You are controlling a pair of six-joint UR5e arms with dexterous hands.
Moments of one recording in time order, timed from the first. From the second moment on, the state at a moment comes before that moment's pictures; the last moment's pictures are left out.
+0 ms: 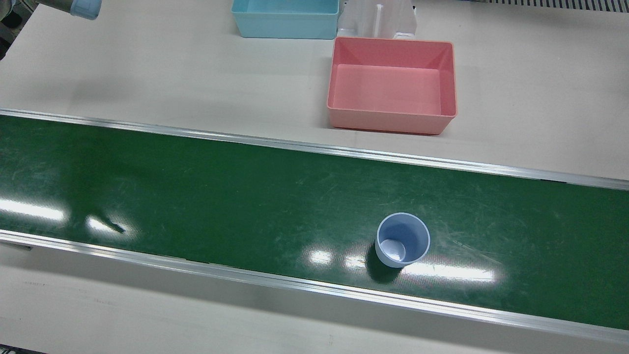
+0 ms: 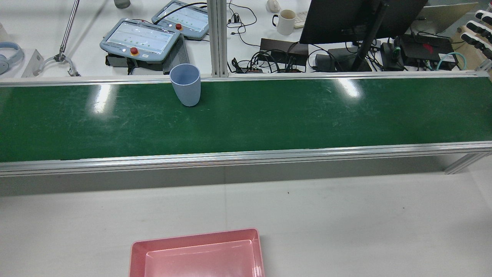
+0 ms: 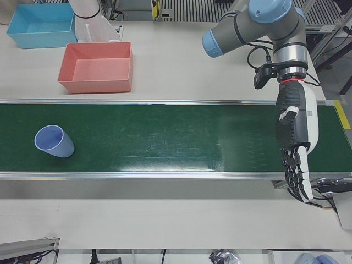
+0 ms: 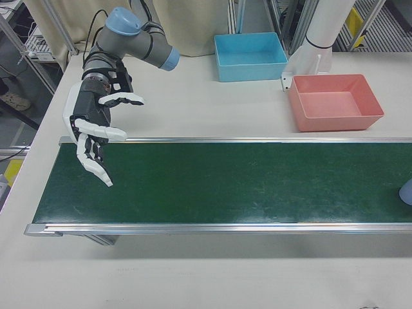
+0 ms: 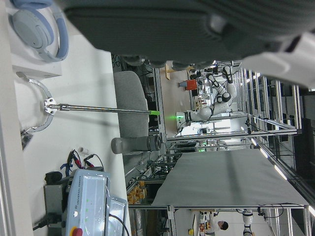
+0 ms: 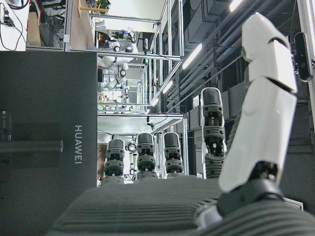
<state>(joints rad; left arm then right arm) -1.42 -1.85 -1.73 0.58 1.61 0.10 1.30 -1.67 1.85 -3.06 -1.28 -0.04</state>
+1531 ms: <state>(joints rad) -1.42 -1.85 -1.73 0.58 1.61 0.10 1.22 -1.64 1.98 -3.12 -1.31 -0.18</state>
